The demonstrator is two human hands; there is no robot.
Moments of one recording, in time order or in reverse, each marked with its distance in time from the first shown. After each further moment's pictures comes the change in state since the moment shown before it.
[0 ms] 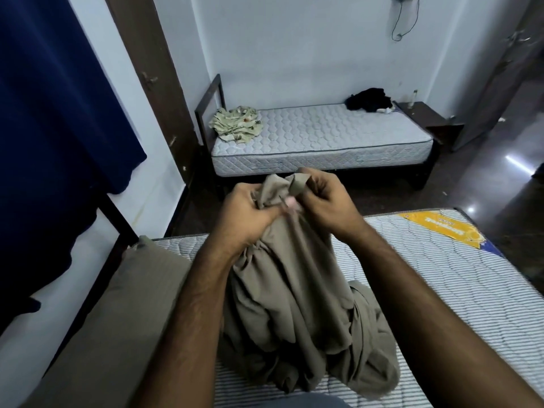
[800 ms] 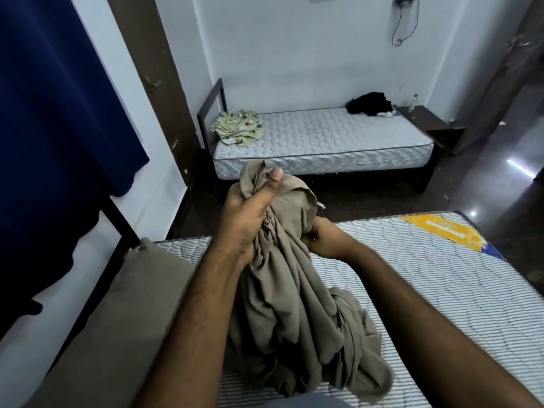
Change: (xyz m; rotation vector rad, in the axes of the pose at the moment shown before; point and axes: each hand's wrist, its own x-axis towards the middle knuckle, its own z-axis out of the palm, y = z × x) left_hand -0.014 0.033 0.015 -0.556 0.172 -0.073; right_hand -0.031 0.093 -0.007 -0.428 -0.294 0.362
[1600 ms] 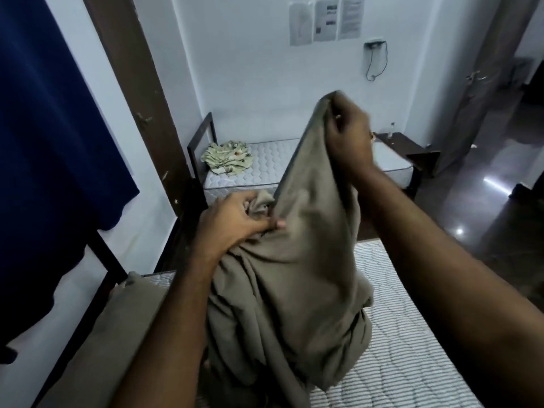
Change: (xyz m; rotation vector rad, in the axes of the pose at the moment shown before) left_hand 0.061 0.007 -0.027 1.099 -0.202 0.167; right_hand 0.041 -0.117 -0.176 -0.080 0.986 -0.361
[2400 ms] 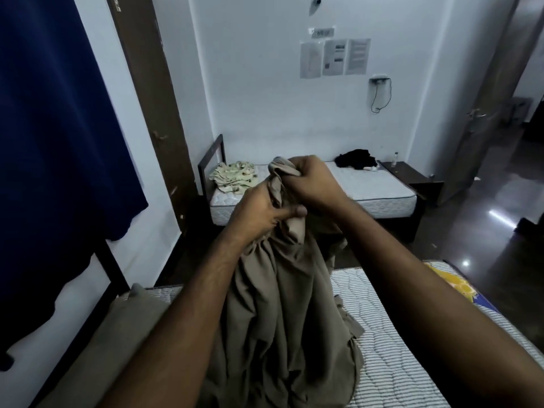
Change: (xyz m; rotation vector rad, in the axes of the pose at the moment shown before) left_hand 0.036 0.031 -0.005 -0.240 0.075 0.222; right_hand -0.029 -0.065 0.026 0.181 -0.491 0.214
